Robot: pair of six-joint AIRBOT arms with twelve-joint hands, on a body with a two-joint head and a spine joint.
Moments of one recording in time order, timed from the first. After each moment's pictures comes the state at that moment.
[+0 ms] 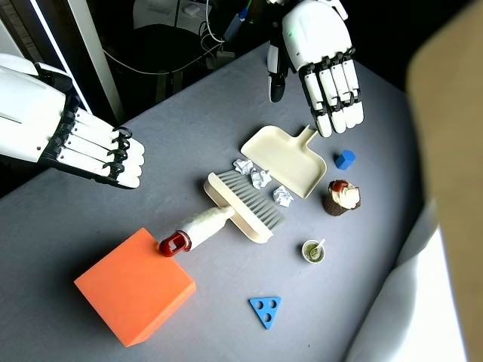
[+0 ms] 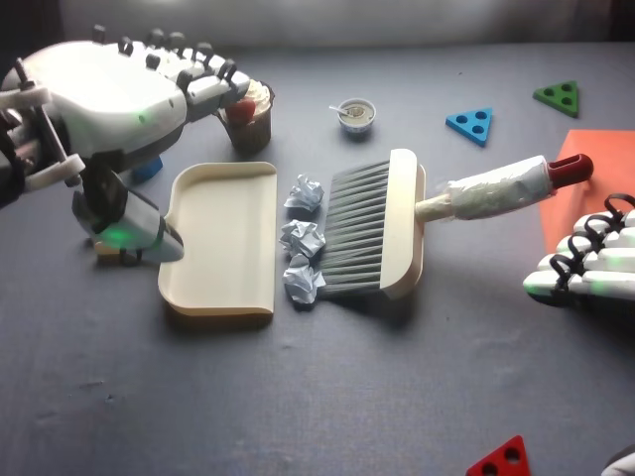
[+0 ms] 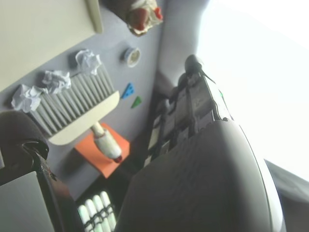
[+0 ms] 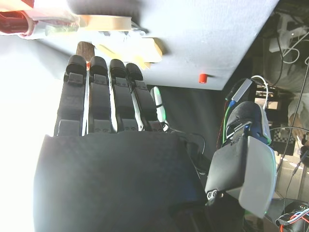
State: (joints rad) left arm 0.50 -0.87 0.92 -0.98 -0.33 2.12; right arm -0.25 -0.39 0.50 -1.04 0.08 -0.07
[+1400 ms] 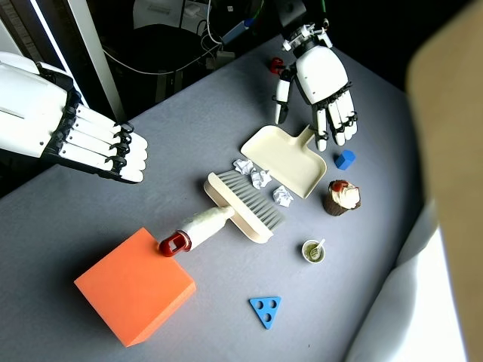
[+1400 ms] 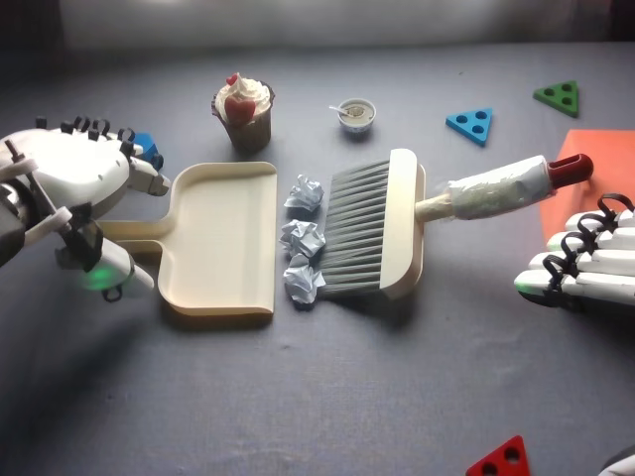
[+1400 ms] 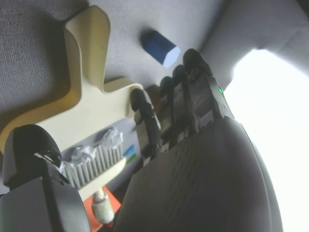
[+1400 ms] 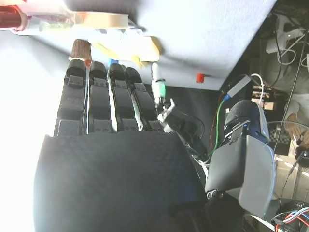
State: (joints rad) left arm 0.74 -1.00 1.08 -1.11 -0.54 2.03; right arm -0.25 -0.39 0.49 -1.04 0.08 -0.08
